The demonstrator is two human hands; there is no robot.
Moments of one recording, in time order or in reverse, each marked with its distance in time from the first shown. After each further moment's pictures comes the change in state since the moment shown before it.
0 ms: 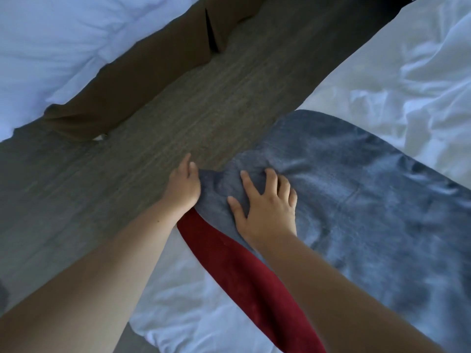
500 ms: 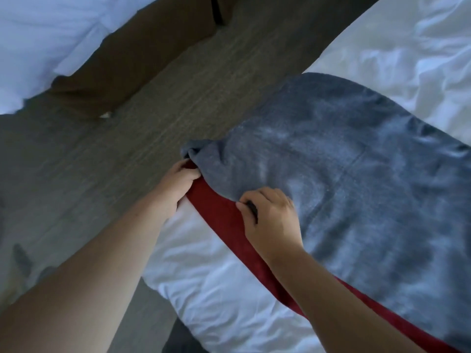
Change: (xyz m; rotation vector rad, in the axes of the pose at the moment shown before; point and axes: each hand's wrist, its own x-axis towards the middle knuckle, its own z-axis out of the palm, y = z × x) left_hand -0.060 -0.022 -0.008 -0.700 -0.132 -0.303; right_hand -0.083 0.003 0.010 0.405 0.189 -0.143
